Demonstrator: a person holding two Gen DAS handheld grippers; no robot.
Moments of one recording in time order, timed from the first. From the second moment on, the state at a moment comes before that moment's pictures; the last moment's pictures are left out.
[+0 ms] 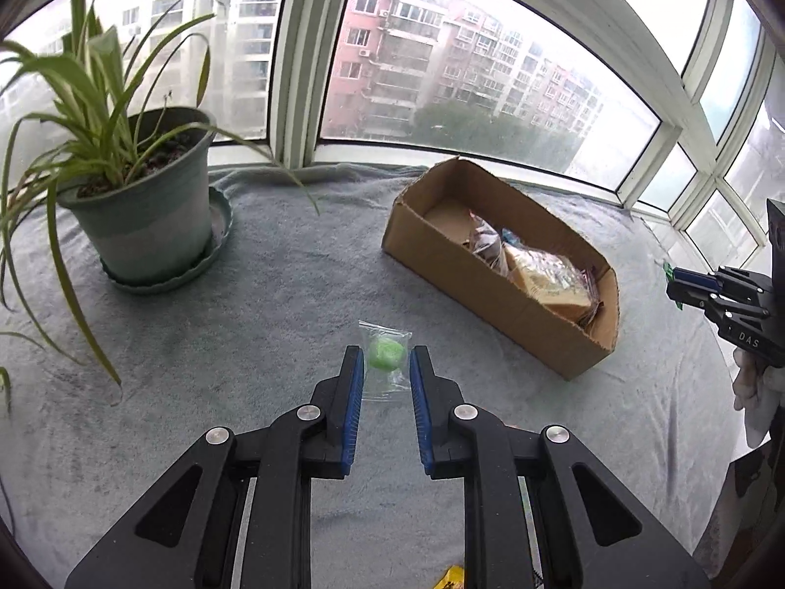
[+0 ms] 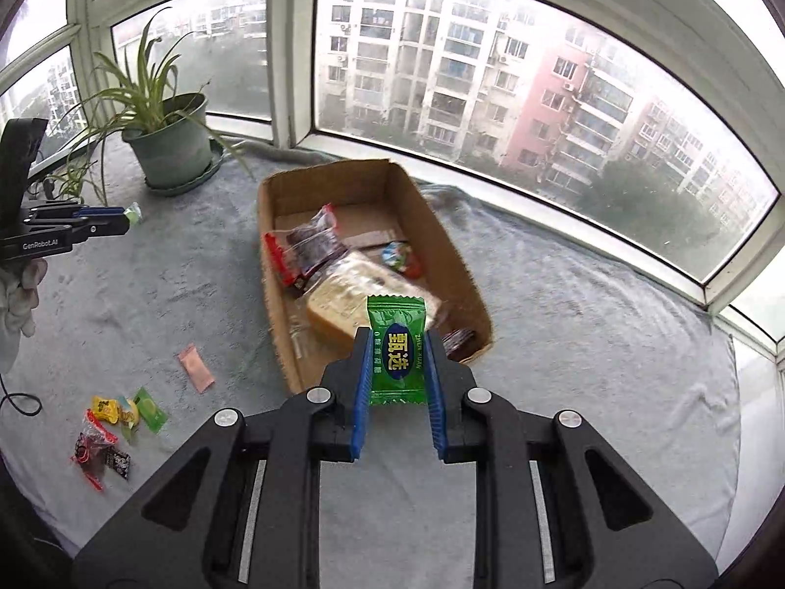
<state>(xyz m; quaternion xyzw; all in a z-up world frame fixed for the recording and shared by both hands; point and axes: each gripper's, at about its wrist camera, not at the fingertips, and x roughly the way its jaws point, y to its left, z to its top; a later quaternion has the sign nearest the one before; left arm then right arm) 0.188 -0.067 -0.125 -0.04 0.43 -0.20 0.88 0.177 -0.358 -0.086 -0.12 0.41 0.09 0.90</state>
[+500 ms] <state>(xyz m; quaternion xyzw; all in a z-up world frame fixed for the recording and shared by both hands) 0.257 -0.129 -0.087 -0.04 0.38 -0.23 0.89 0.246 -0.379 -0.081 -0.10 0.39 0.06 0.91</state>
